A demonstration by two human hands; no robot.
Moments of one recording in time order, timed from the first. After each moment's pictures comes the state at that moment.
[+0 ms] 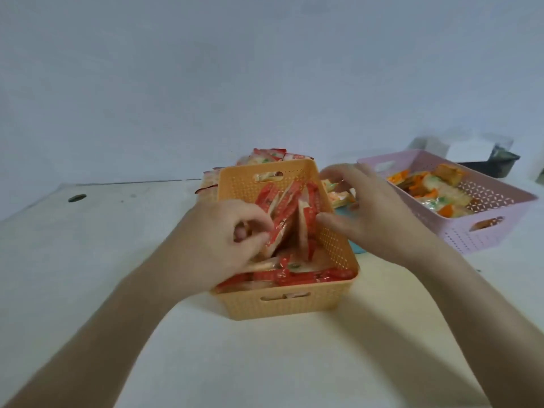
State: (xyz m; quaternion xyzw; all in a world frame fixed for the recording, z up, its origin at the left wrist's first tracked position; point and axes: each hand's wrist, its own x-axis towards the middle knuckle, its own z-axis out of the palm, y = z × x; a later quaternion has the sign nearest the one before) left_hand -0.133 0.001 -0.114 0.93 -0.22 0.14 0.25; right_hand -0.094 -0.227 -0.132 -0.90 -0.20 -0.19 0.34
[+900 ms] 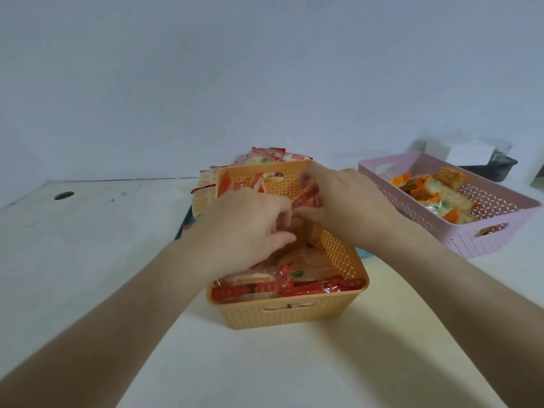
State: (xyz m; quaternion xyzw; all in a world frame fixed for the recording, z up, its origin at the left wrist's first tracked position) left_hand -0.095 -0.022 -0.109 0.96 -0.25 0.11 0.08; right_hand -0.070 -0.188 -0.115 -0.95 -0.20 -0.20 0.11
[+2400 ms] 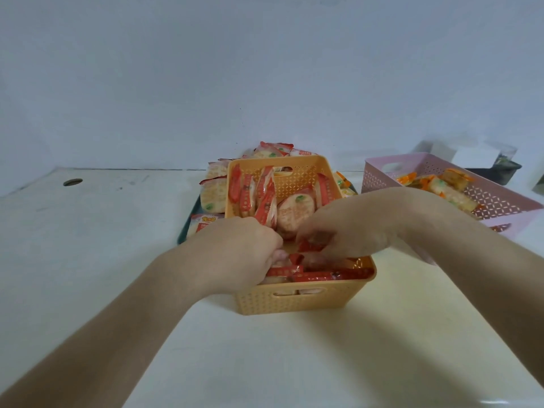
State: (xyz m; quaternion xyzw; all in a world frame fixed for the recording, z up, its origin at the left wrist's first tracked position) left_hand -0.116 -0.002 -0.128 0.97 -0.26 -0.02 -0.01; right_hand -0.092 -0.174 -0.085 -0.92 -0.32 0.22 -0.10
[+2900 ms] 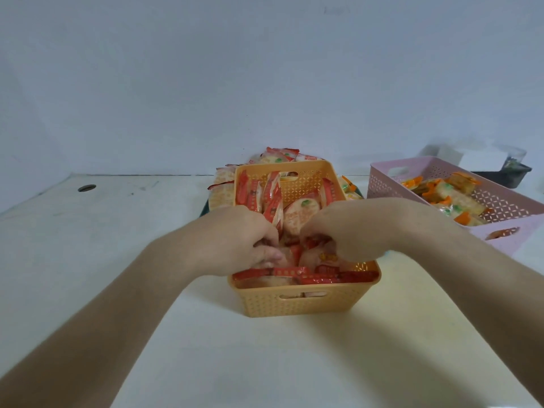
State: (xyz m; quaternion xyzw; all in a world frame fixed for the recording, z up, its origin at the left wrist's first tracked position) left_hand -0.101 0.016 -0.116 0.96 -0.26 -0.04 0.02; right_hand -0.101 -0.171 -0.087 -0.93 -0.32 0.13 -0.10
